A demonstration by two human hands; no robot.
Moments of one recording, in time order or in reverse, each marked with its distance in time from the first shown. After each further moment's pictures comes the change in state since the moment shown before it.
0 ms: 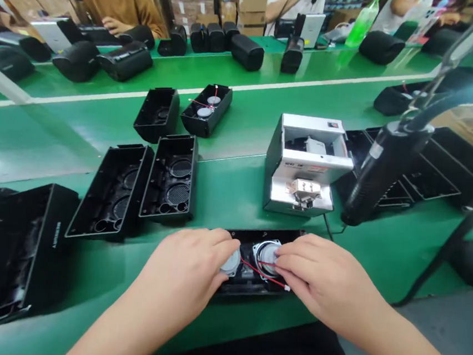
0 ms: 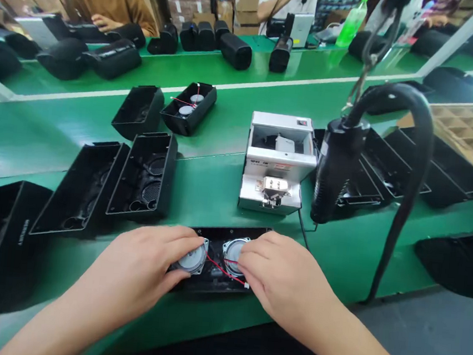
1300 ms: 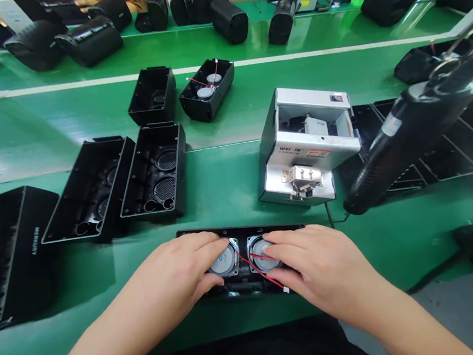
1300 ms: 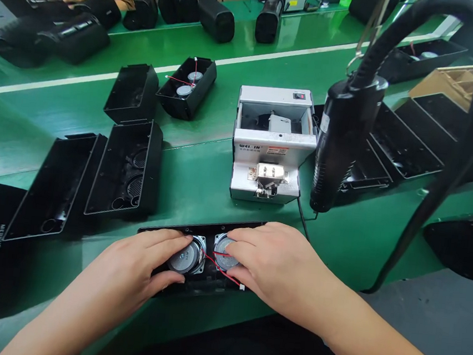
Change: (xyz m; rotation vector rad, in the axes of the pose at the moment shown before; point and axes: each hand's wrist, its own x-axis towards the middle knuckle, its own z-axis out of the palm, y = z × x) left_hand -0.005 -0.010 0.023 -0.017 0.057 0.048; right_hand 0.007 0.018 -0.001 -0.068 -0.035 -0.075
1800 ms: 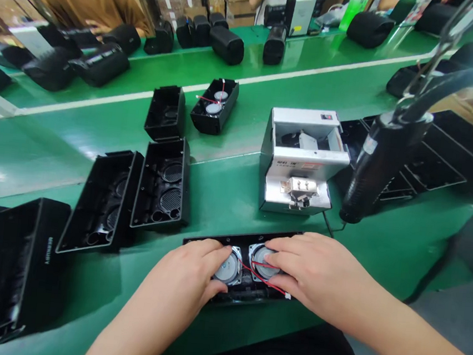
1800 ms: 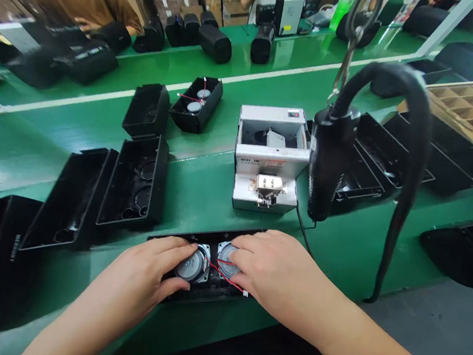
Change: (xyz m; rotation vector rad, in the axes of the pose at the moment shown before) left_hand 0.005 0.002 -0.002 -0.041 -0.117 -0.105; right_hand 0.006 -0.007 0.001 -0.006 -0.025 0.026
